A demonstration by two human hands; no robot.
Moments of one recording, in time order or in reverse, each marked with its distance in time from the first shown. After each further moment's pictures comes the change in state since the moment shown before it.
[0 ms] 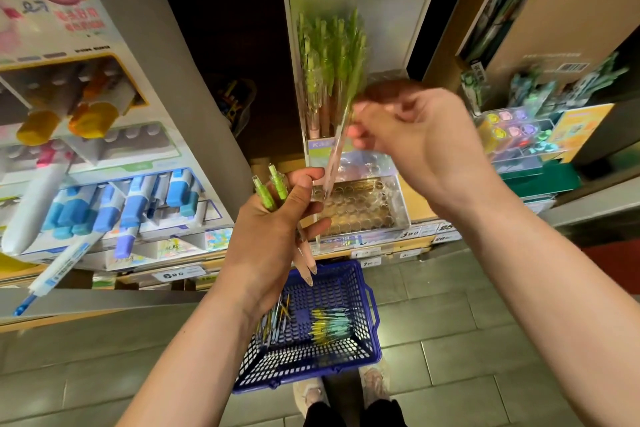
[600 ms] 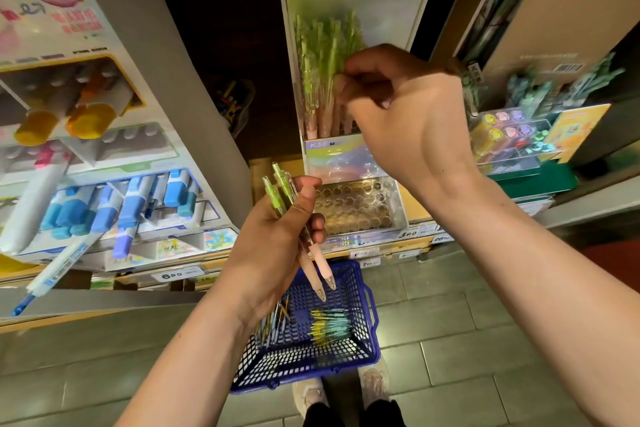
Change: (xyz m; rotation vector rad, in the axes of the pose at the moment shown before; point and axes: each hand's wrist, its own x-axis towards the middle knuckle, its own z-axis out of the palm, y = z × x) left_hand -0.005 0.000 0.005 -0.069 -0.055 -0.047; right_hand 0.019 -0.003 0.013 -0.457 0.240 -0.509
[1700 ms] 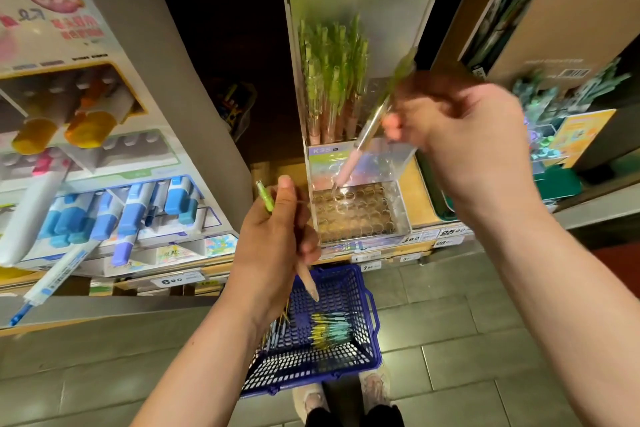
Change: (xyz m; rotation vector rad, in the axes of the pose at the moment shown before) left_hand 0.004 -0.001 0.002 -0.010 0.115 0.047; right_hand -0.015 0.002 -0.035 0.404 -0.029 0.452
